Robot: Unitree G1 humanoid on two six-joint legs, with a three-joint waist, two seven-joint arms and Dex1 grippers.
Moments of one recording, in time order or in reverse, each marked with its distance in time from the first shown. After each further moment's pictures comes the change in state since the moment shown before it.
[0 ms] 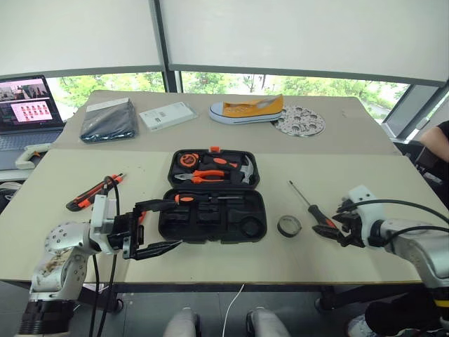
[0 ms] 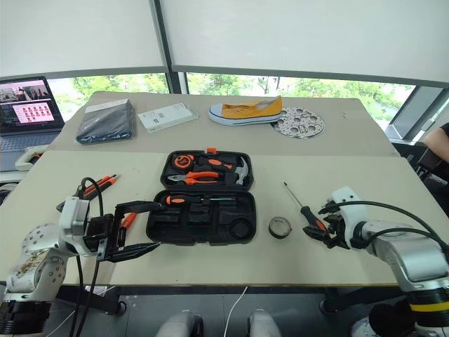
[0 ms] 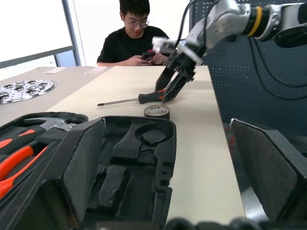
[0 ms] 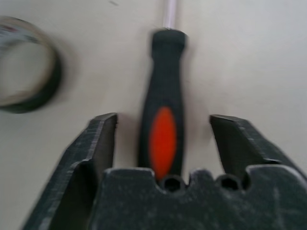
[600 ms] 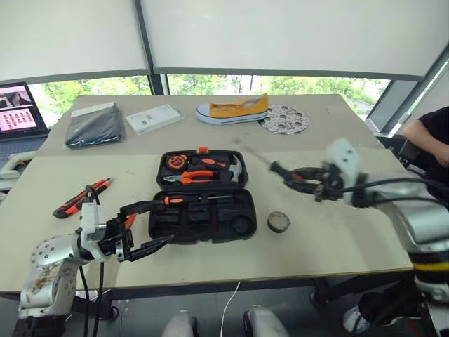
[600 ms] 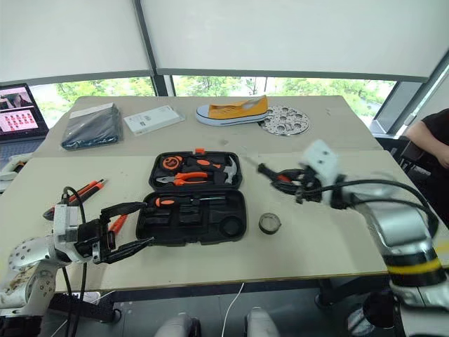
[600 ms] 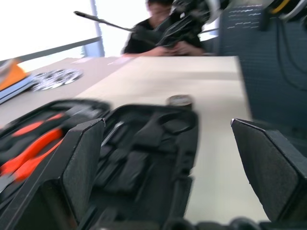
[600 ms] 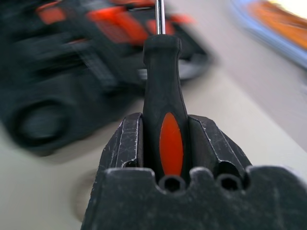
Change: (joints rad) left arm 0.130 -0.002 0.116 0.016 0.056 -0.055 0.160; right arm -0.428 0.073 0.250 -0.002 -0.115 -0.346 0.453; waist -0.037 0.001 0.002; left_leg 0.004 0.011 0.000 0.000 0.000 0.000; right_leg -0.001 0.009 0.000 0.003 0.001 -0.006
